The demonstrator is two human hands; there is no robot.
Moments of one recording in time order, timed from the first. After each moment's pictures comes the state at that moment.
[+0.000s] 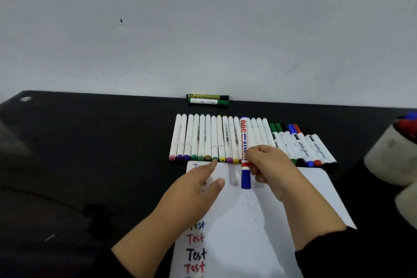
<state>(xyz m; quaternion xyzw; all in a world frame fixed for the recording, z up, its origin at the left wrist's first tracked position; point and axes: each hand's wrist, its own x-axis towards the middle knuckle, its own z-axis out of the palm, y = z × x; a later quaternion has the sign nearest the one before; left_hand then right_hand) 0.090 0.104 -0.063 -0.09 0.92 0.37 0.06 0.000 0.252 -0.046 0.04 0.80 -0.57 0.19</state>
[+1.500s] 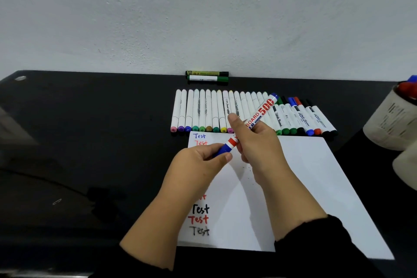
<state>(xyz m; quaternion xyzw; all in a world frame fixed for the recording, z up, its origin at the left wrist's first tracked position) 0.110 0.123 -0.067 -0.18 0.86 0.48 0.01 0.051 0.226 -0.059 0.04 0.75 -0.66 0.07</state>
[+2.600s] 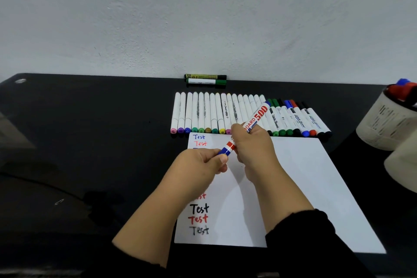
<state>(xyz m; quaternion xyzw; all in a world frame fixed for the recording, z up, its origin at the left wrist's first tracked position) 0.117 0.121 -0.057 -0.16 0.85 0.50 0.06 0.052 0.218 -0.060 0.08 0.76 -0.65 0.07</state>
